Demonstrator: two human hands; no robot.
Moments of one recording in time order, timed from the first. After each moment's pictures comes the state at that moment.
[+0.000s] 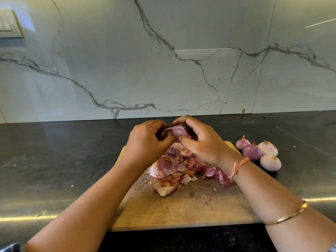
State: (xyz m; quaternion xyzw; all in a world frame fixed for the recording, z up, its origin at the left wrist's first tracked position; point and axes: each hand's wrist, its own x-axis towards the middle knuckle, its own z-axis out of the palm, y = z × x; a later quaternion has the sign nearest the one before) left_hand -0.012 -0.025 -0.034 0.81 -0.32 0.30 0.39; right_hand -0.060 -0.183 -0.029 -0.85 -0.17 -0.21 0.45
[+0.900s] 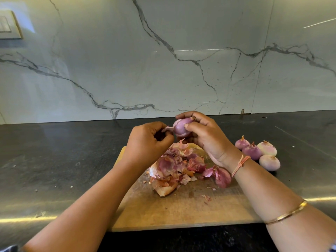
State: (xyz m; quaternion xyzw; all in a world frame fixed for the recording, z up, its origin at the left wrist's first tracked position) left_hand -0.014 -0.027 -0.035 0.81 -0.31 0.24 0.44; right_hand -0.049 -0.185 -0.027 -0.72 -0.14 -0.18 0.66
